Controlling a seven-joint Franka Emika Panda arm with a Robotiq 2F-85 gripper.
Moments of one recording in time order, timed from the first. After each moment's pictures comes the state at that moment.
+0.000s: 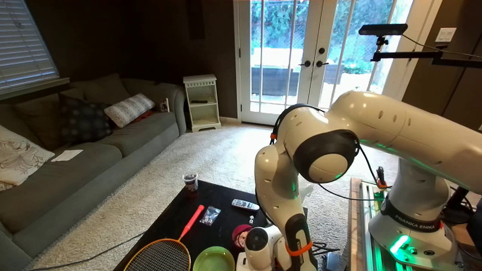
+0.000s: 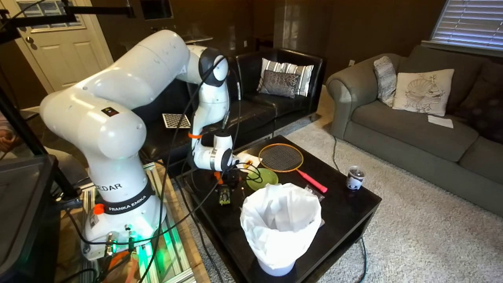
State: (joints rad) arm 0.51 1.19 -0.05 -2.09 -0.37 3.17 -0.22
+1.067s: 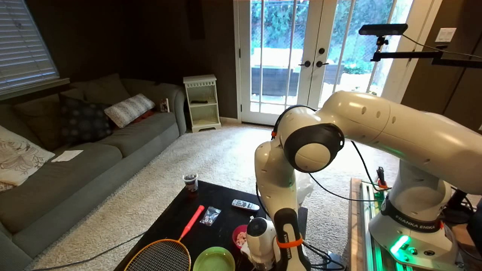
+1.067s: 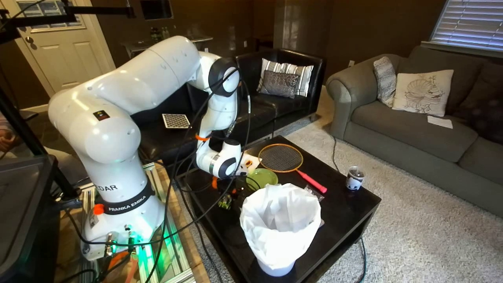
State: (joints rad) arm 0.35 1.23 0.02 -2.08 -0.16 3.17 -0.04
